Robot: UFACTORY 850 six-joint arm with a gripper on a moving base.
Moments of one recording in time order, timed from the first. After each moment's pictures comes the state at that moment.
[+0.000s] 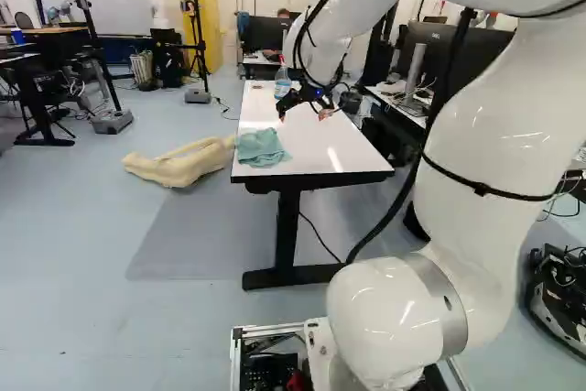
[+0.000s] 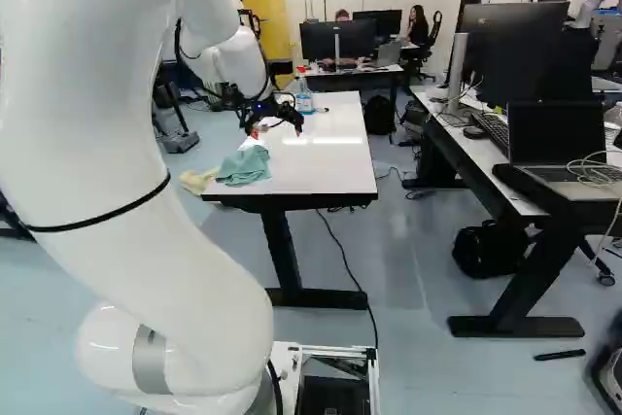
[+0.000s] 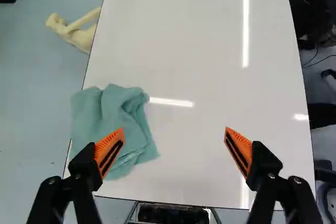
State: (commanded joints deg) arm 3.2 -5.6 -57.4 0.0 -18.9 0.0
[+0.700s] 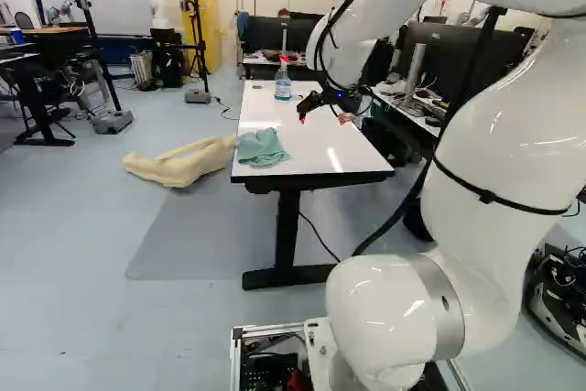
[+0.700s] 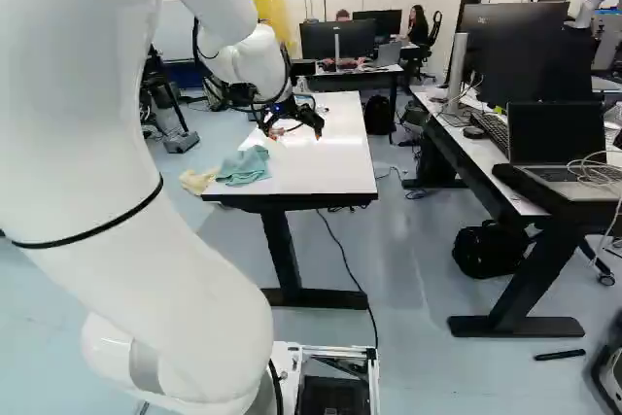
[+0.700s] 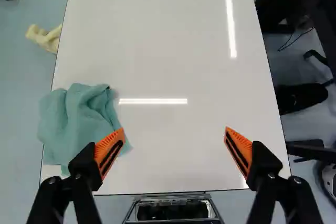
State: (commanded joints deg) arm -3.7 -2.1 -53.7 0.0 -18.9 0.0
